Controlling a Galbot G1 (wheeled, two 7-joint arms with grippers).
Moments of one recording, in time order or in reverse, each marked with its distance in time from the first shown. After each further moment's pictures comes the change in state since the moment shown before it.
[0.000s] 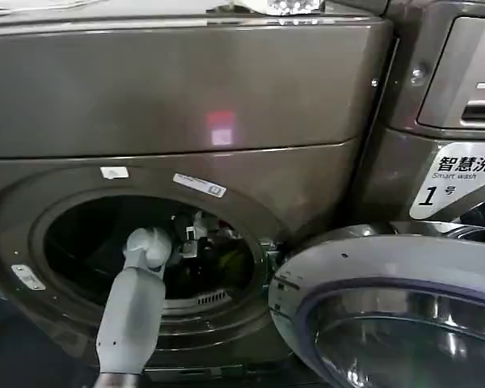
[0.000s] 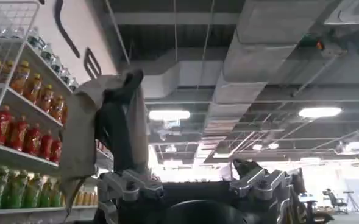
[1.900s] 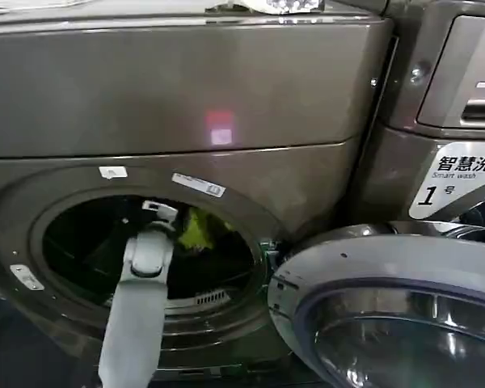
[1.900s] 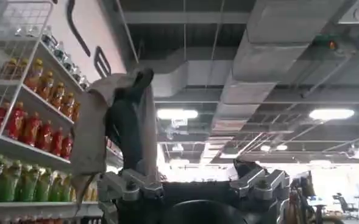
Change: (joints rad) left arm 0.172 -0.061 -0.033 -0.365 -0.839 0.337 -1.220; right arm -0.007 0.005 -0.029 0.012 -0.015 -0.003 -0.022
